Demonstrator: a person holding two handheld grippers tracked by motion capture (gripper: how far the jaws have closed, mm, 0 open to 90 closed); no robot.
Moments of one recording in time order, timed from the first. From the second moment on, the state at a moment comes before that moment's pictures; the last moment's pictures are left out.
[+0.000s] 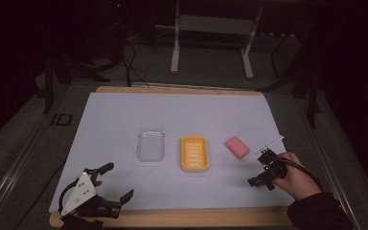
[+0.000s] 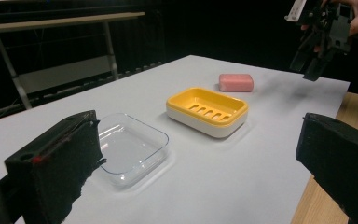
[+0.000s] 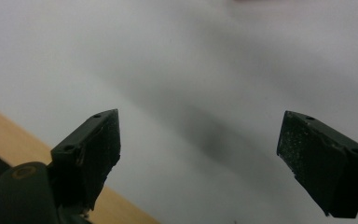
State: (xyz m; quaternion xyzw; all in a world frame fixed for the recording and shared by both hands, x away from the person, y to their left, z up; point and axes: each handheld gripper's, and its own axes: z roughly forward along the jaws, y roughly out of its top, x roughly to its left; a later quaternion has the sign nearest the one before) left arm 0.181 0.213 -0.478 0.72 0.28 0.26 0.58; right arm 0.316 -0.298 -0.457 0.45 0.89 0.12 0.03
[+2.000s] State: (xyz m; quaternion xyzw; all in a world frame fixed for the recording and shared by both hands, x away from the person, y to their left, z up) left arm 0.182 0.212 -0.479 0.72 0.28 0.25 0.58; right arm 0.390 -0.292 -0.461 0.33 0.93 0.16 0.06
